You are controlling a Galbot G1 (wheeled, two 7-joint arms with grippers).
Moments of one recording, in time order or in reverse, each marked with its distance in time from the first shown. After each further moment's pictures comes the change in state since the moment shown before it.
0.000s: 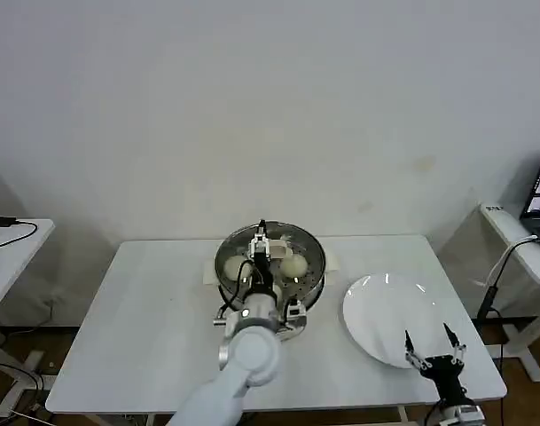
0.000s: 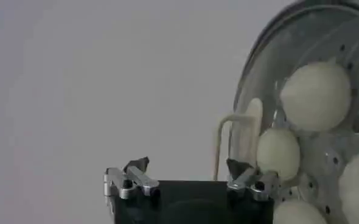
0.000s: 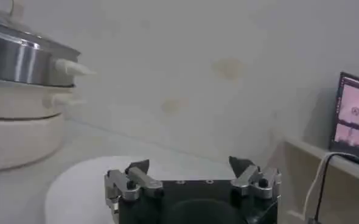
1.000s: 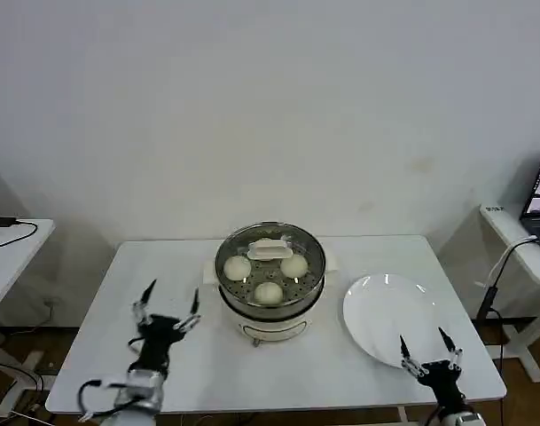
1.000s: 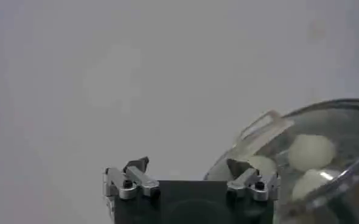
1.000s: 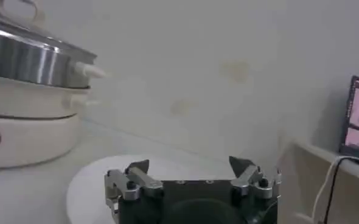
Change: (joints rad) left arm 0.652 0.136 -0.599 -0.285 -1.338 -0.593 -0.466; right arm -0.073 -0.034 -0.031 0.066 0.041 -0.016 -0.008
